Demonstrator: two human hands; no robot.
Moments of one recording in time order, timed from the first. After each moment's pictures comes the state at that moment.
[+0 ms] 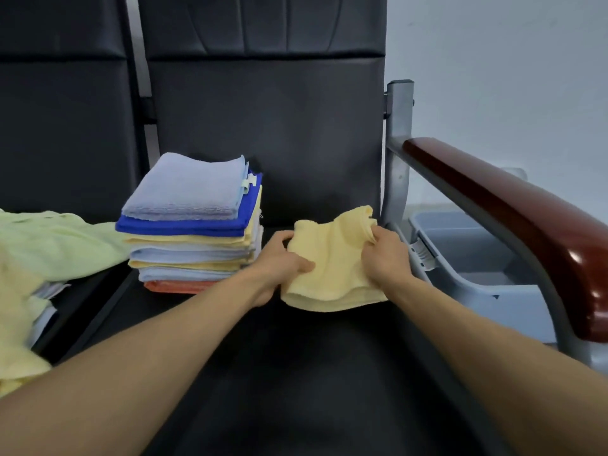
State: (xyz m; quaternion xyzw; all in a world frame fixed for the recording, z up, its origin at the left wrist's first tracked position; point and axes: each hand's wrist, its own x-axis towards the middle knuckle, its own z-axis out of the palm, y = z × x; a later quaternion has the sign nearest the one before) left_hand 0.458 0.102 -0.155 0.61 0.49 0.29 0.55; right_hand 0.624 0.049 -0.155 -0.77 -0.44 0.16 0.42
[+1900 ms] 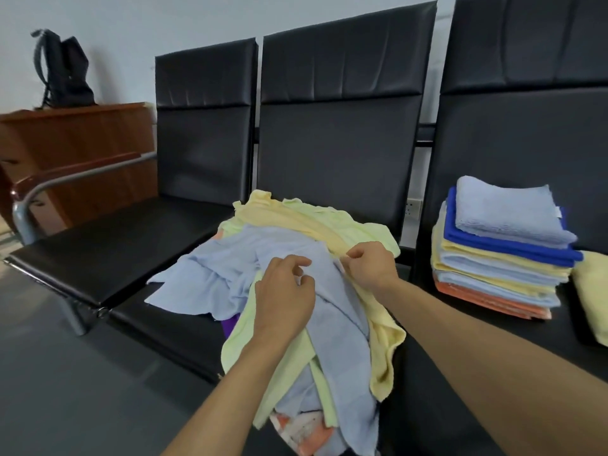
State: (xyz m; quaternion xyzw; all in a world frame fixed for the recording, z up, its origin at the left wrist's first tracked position) left_hand 0.055 -0.011 -0.109 0.57 0.68 0.43 0.14; right_hand 0.183 0.087 -0.115 -0.62 -0.63 0.31 0.34
